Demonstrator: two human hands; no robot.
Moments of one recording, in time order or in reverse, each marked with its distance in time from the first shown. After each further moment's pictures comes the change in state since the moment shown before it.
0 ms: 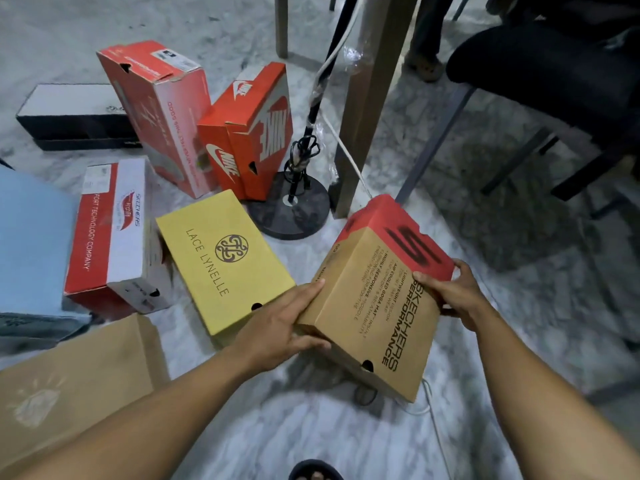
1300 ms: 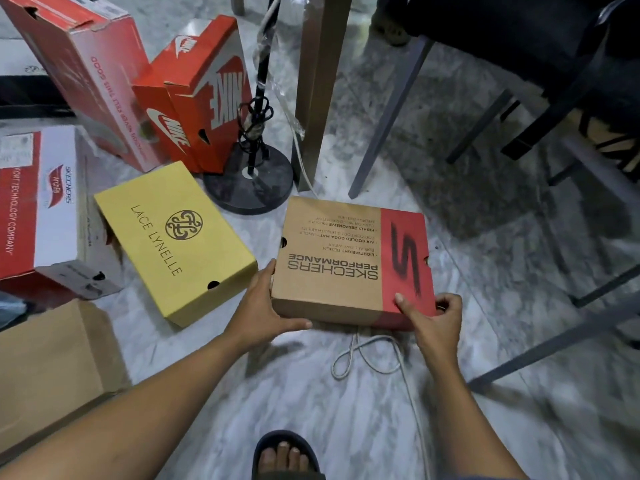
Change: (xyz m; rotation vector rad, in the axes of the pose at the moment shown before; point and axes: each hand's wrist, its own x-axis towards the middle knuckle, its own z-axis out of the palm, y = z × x) left_hand 0.020 0.004 0.059 -0.358 0.066 -0.361; right_hand -0.060 0.107 0.000 0.129 0.436 -0.200
